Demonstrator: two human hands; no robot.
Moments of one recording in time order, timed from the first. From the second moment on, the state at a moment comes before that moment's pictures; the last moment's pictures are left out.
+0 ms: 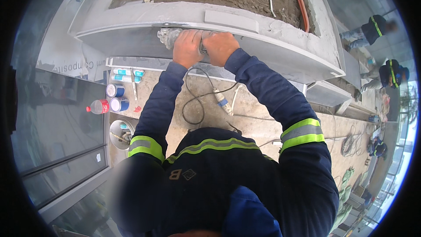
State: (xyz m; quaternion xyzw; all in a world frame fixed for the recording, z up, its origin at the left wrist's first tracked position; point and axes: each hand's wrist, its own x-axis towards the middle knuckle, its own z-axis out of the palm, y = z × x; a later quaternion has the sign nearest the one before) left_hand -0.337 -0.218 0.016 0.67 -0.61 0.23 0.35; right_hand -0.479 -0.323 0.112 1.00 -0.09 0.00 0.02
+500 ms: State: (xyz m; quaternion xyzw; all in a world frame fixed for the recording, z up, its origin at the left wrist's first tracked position) left_hand -0.365 -0.227 0.025 0.66 -0.61 0.25 0.36; right_hand -0.502 -0.332 0.114 1.00 -0.10 0.01 0.01
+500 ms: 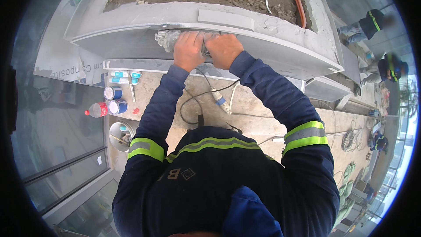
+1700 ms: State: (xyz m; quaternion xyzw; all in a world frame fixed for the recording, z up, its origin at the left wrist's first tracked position) left_hand -0.356 -0.230 0.015 0.68 -0.60 0.25 0.35; right_hand -0.489 -0.346 0.099 1.00 -0.07 -0.01 0.03
